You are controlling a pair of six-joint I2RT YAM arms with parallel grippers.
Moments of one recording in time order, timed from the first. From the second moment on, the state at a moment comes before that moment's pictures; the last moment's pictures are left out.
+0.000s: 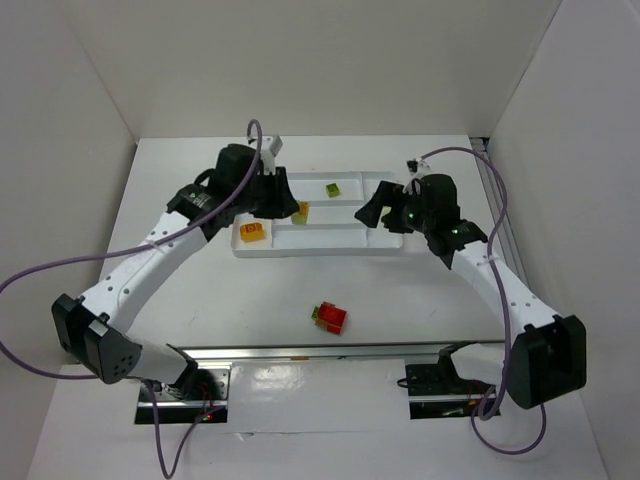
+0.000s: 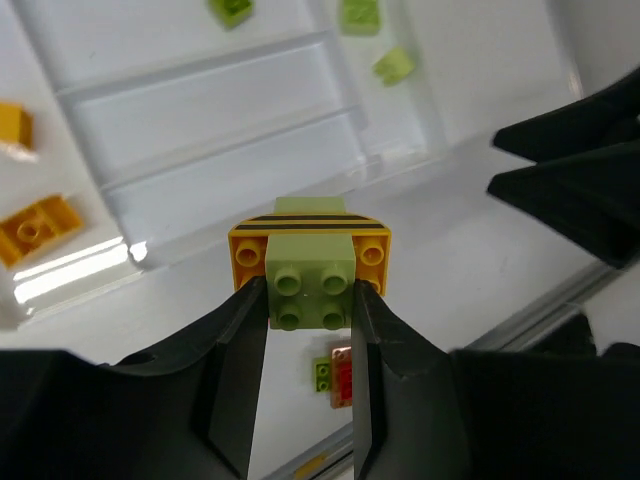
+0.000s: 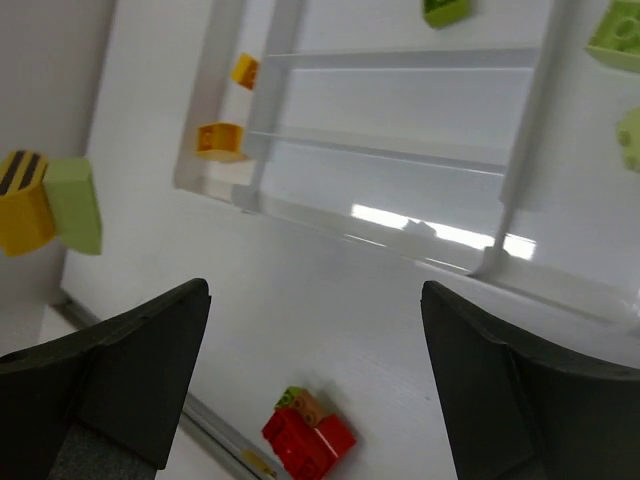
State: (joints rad) left arm -0.56 1.41 1.43 -0.67 0.04 -0.44; right arm 0.29 1.22 0.93 -0.20 -0.29 0.51
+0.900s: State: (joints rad) left arm -0.28 1.50 1.20 0.26 1.22 -0.77; right arm 0.30 1.25 0.77 0.54 -0.94 0.79
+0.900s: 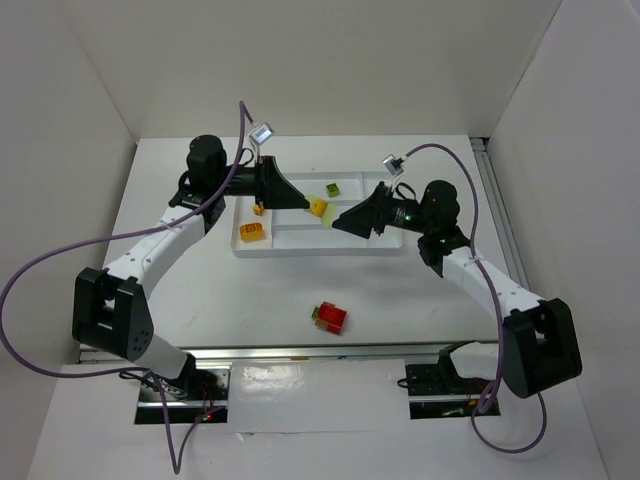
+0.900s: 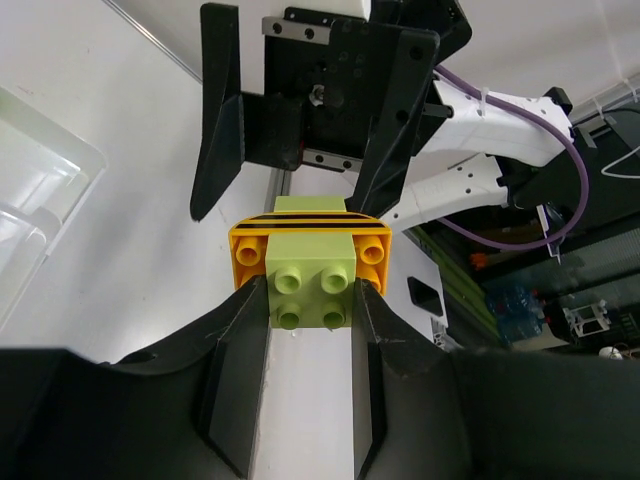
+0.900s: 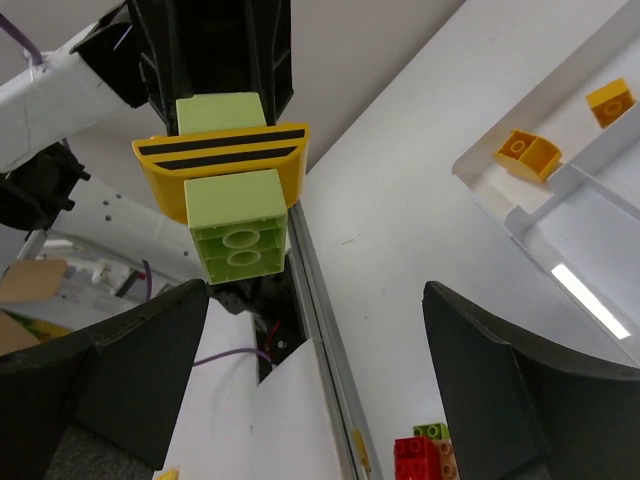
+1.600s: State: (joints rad) left arm -0.28 1.50 1.20 0.19 1.22 -0.69; right arm 0.39 1.35 0.81 0.68 -0.96 0.86
